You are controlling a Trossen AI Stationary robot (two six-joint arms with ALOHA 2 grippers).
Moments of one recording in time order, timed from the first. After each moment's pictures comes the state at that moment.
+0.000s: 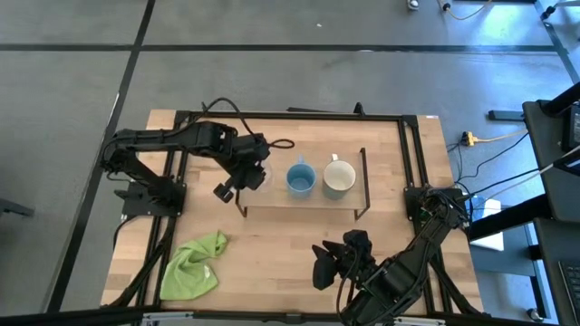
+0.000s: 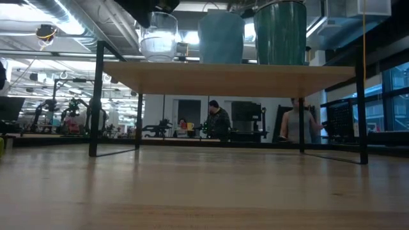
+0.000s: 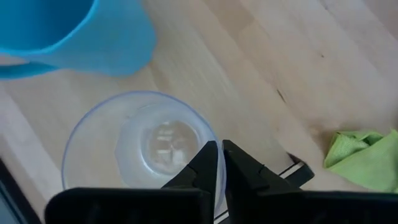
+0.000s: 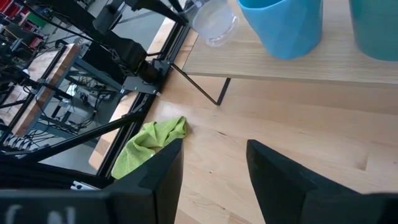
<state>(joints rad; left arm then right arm) 0.05 1.50 1.57 -1.26 0.13 0.68 0.79 2.10 2.30 -1.55 0.97 2.07</state>
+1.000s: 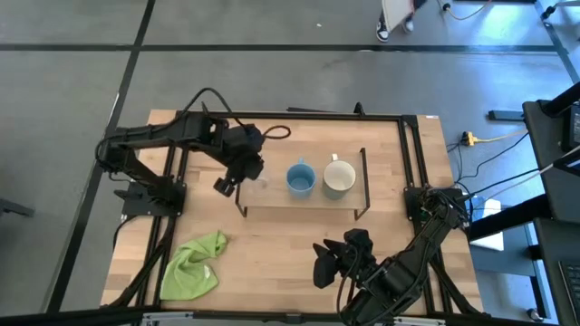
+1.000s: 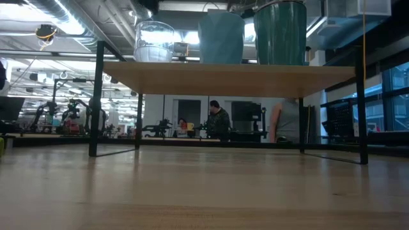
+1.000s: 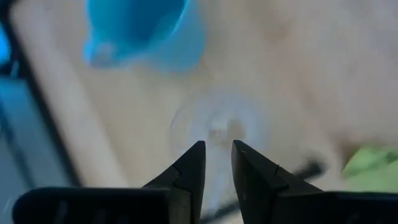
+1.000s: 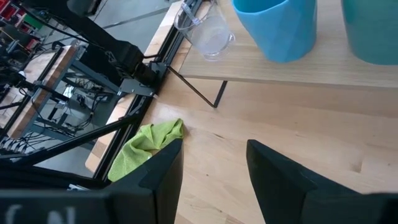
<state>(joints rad) 0.05 1.49 1.72 -1.32 0.01 0.58 0.79 2.10 2.30 -1.57 0.98 2.09</state>
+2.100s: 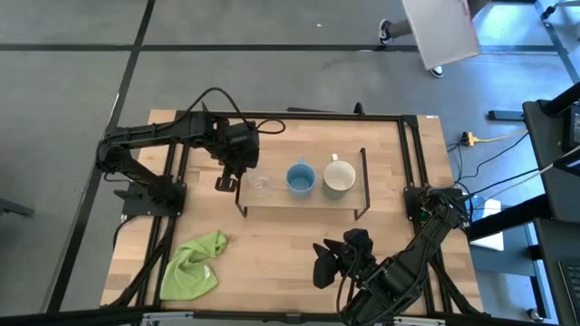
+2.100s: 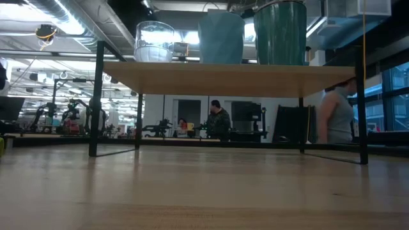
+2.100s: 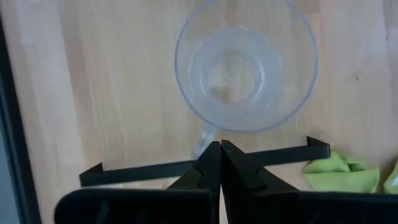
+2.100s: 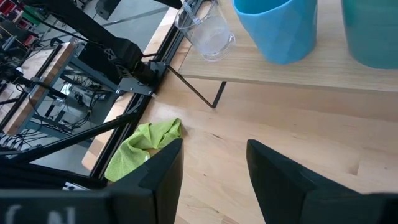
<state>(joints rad) 0.15 1.45 1.56 -1.36 0.04 0.28 0.79 2.10 2.30 -1.57 0.97 2.06</state>
